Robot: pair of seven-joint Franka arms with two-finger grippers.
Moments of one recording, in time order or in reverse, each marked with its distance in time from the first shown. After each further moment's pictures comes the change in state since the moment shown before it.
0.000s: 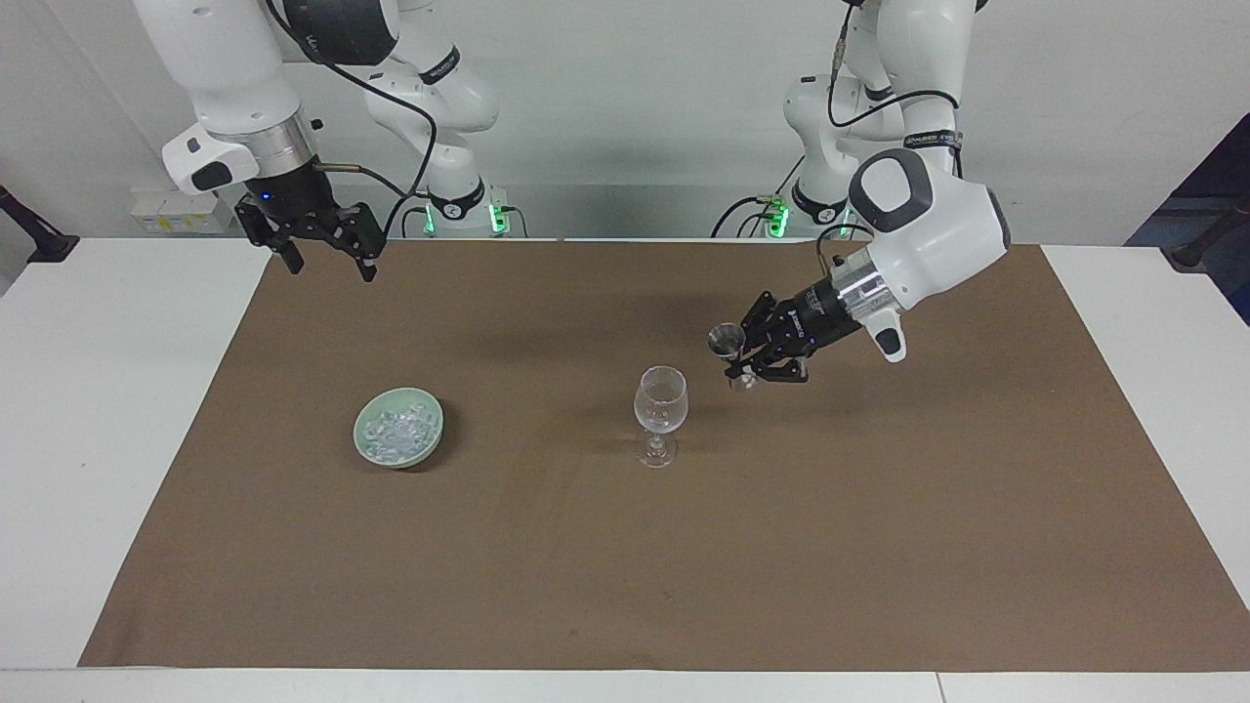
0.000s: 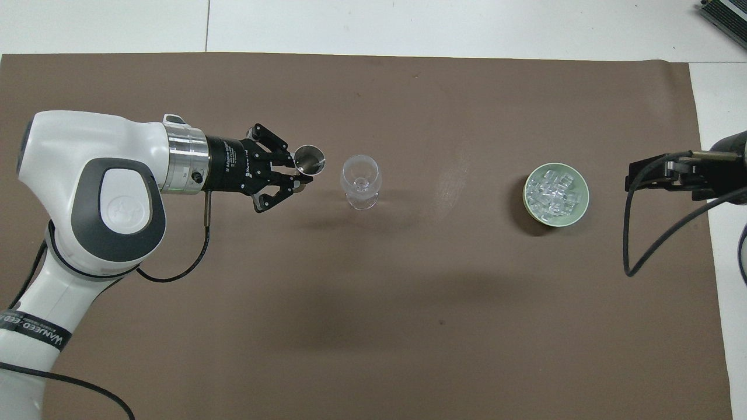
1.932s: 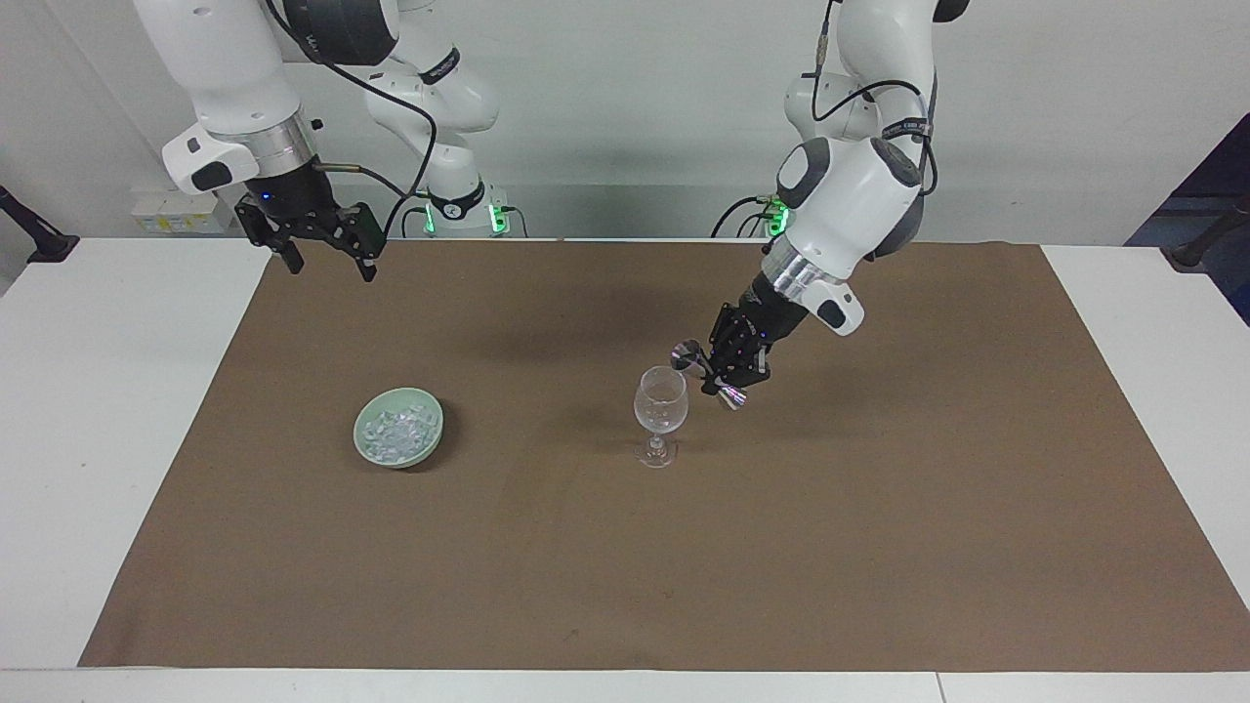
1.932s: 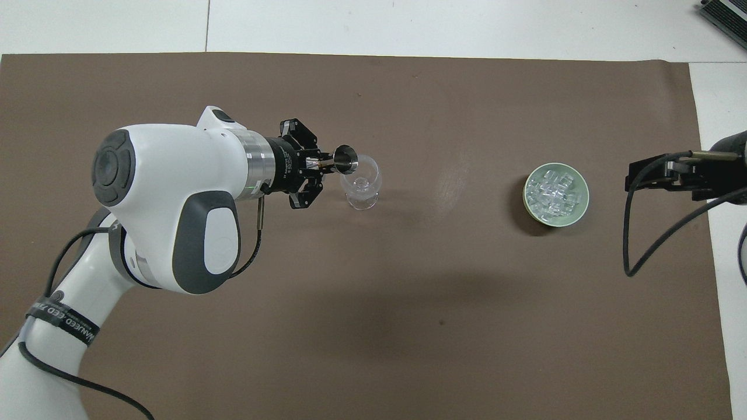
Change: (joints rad) left arm -0.168 0.016 -0.002 0.010 0.392 0.258 -0.197; right arm 0.000 0.000 0.000 0.000 0.000 0.000 0.000
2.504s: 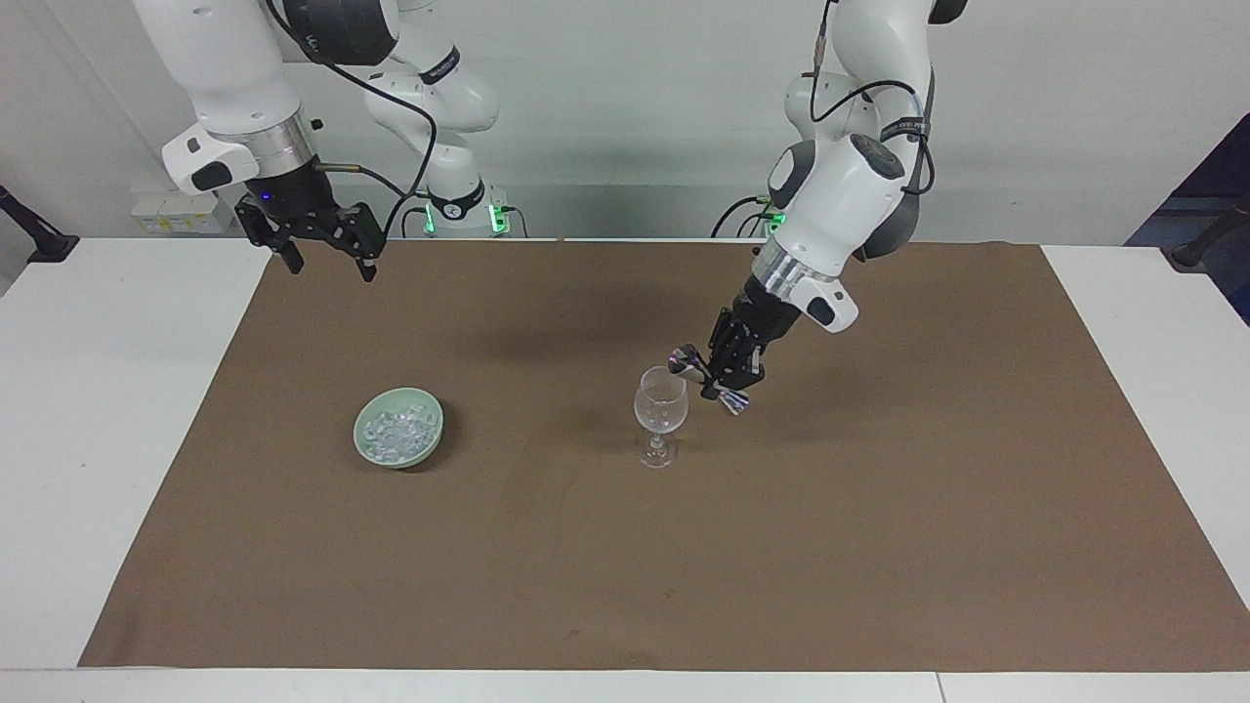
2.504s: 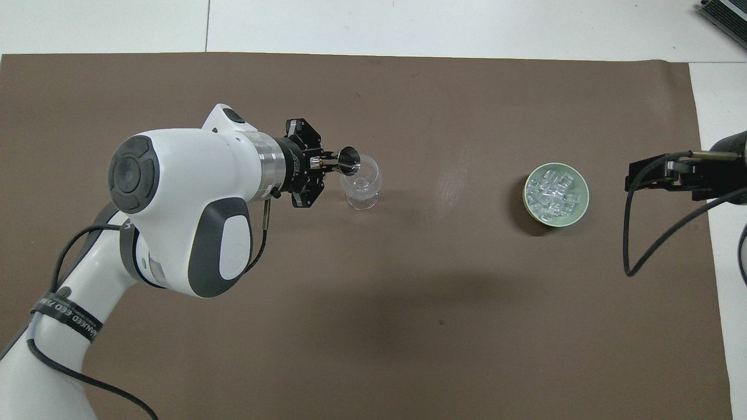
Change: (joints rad) left arm -0.019 0.009 0.000 0.000 0.099 0.039 -0.007; right arm 0.000 0.000 0.000 0.000 0.000 0.000 0.000
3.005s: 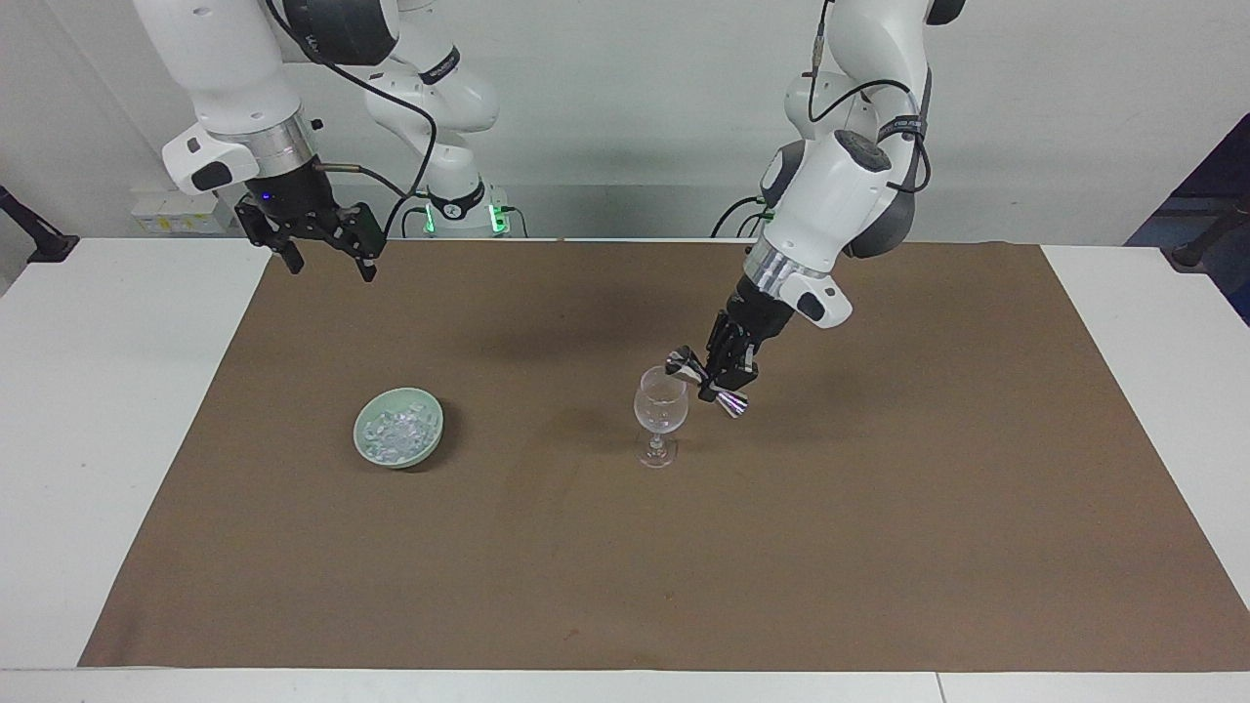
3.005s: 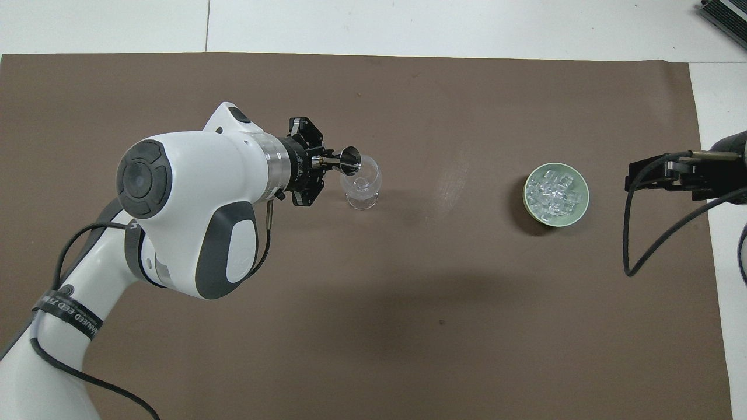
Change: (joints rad) left arm -0.007 0.003 0.001 0.000 0.067 0.020 -0.001; right arm 0.000 0.000 0.000 0.000 0.000 0.000 0.000
